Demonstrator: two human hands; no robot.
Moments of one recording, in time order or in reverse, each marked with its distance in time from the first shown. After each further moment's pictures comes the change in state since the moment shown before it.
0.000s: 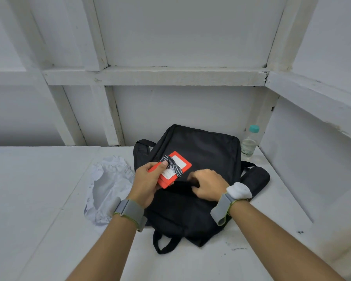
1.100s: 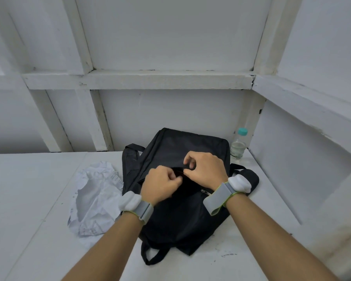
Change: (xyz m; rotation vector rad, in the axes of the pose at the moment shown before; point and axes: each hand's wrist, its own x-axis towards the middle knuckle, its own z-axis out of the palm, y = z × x) left_hand 0.018 -0.005 0.046 1.071 -0.144 0.228; right_hand 0.000 0.000 -0.049 0.092 0.358 0.084
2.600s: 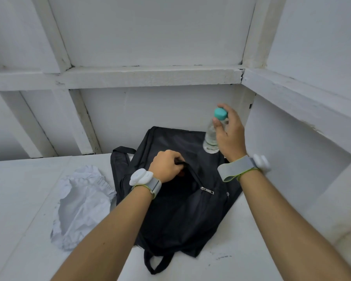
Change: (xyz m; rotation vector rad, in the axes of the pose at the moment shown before) left_hand 0.069 0.026 0.019 0.087 -0.033 0.206; right_hand 0.044 0.064 -0.048 0.481 0.659 0.028
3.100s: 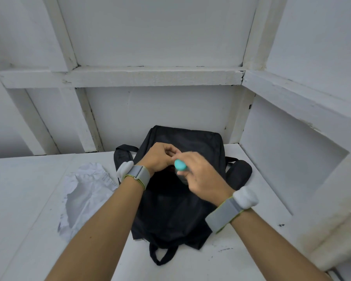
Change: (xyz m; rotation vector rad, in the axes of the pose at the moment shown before) left_hand -0.010 -0.009 -0.037 -0.459 -0.094 -0.046; right_hand -0.101 -0.049 0.016 -0.118 -0.583 -0.334
